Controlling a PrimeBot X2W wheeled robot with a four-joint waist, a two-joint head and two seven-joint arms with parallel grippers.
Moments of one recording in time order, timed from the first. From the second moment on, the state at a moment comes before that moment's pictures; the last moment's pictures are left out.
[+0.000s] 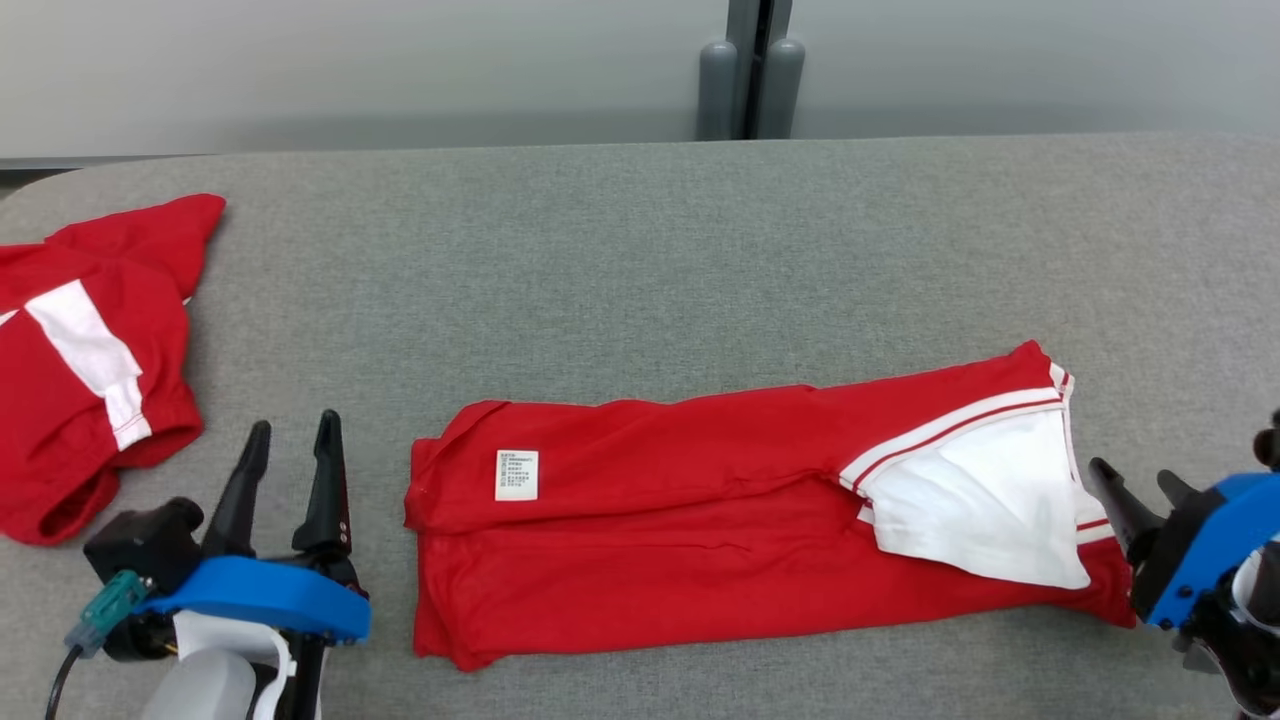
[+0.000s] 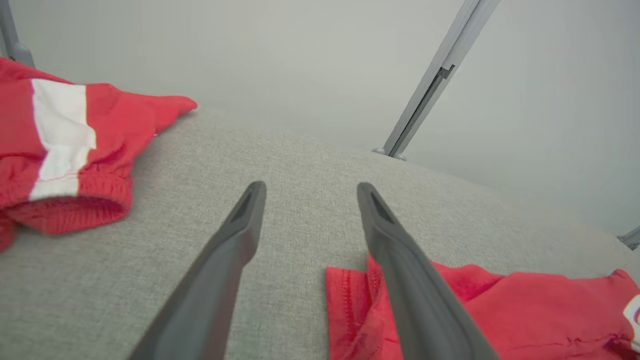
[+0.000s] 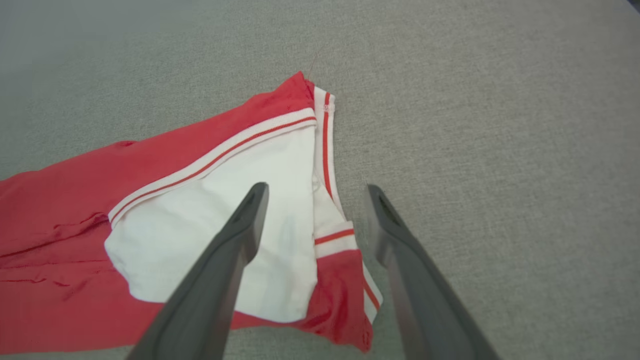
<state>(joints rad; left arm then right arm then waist) -0.20 0.30 -0.28 0.35 -0.72 -0.06 -0.26 -0.15 -0.07 -0.33 -0.05 0.29 0.13 0.73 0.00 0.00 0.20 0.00</state>
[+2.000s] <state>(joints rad) -0.15 0.37 -0.31 0.24 -0.57 0.04 -0.20 -0.30 -0.21 0.01 0.05 0.28 0.13 0.89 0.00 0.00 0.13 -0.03</state>
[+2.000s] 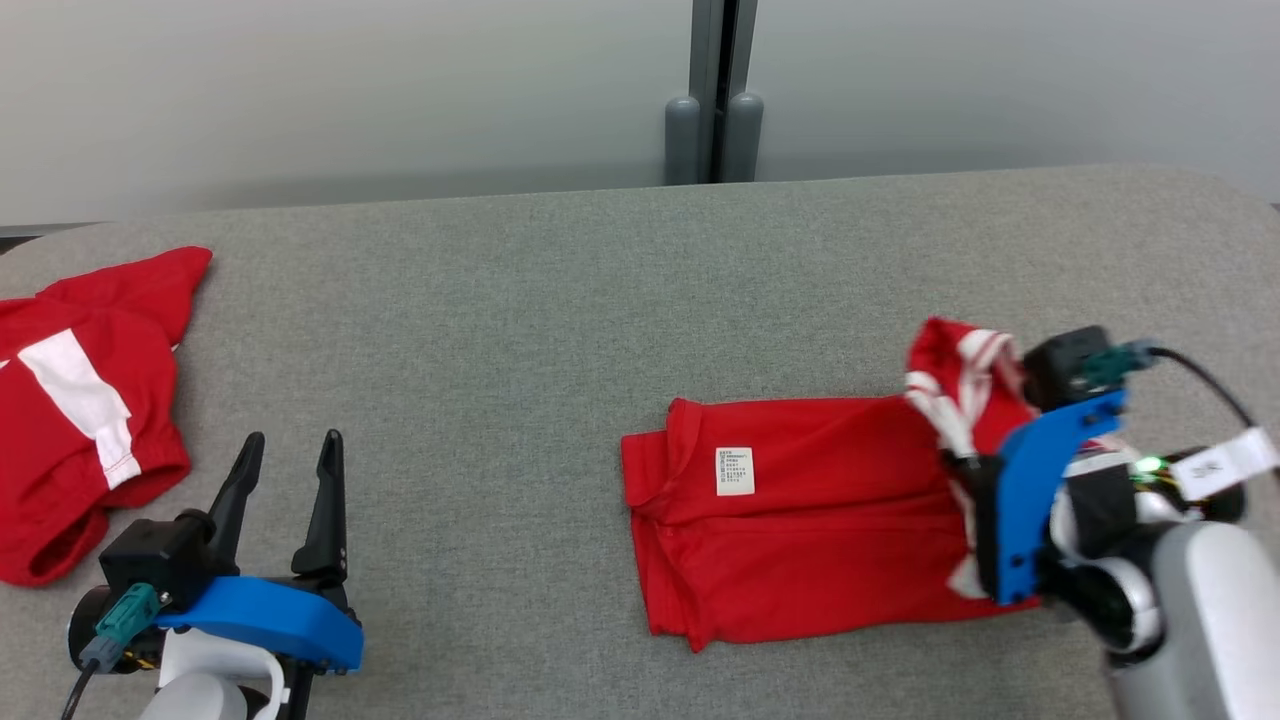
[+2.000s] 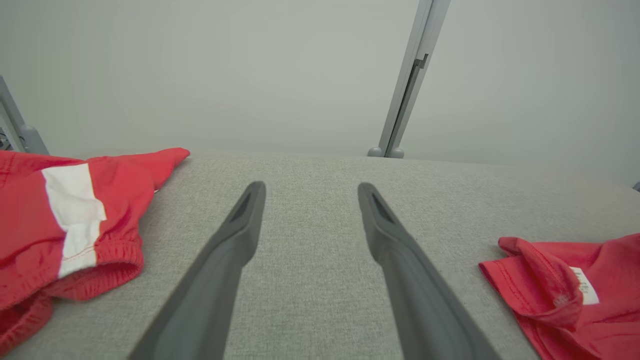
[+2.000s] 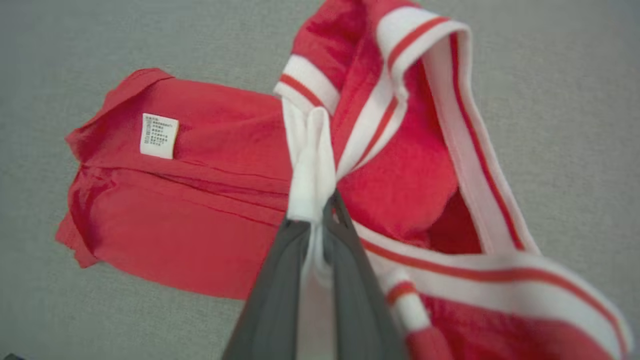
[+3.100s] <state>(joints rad) -0.21 0.34 -0.38 0.31 -0.56 0.00 -0.21 -0.49 -0.07 0.26 0.13 0.44 0.13 0.56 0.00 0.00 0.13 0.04</state>
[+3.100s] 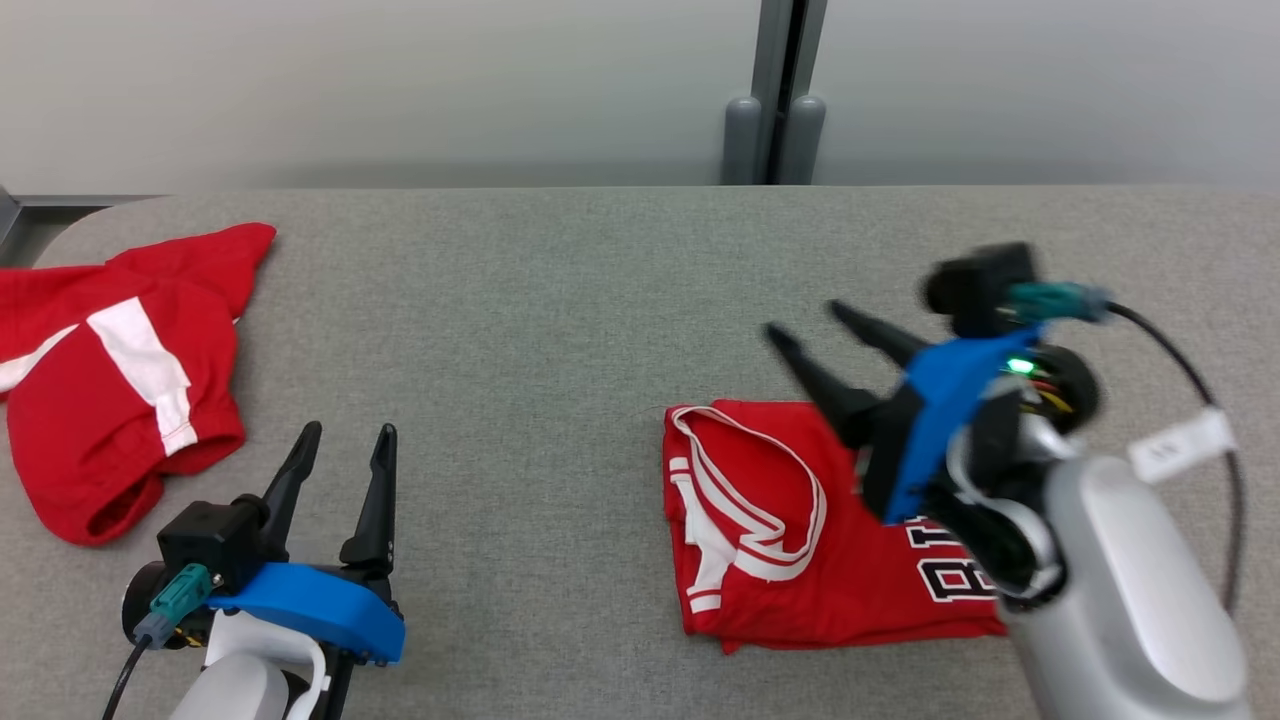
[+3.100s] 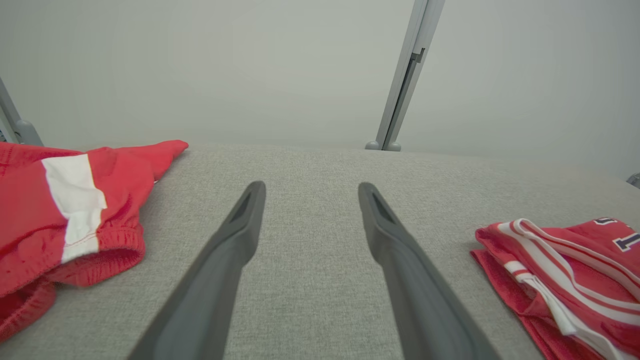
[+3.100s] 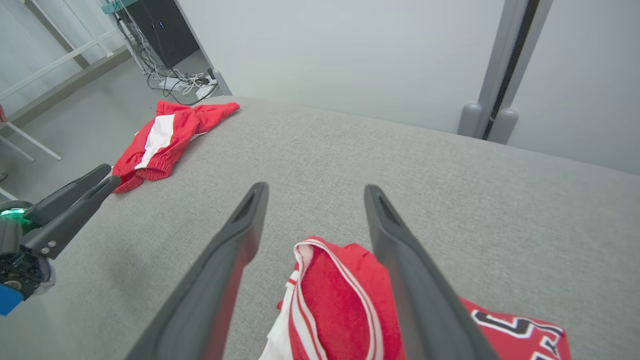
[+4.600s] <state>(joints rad) -0.15 0.37 -0.36 0.26 -0.60 0.05 -0.23 -0.36 -0.05 0.42 0.35 0.48 0.13 0.01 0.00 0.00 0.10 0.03</state>
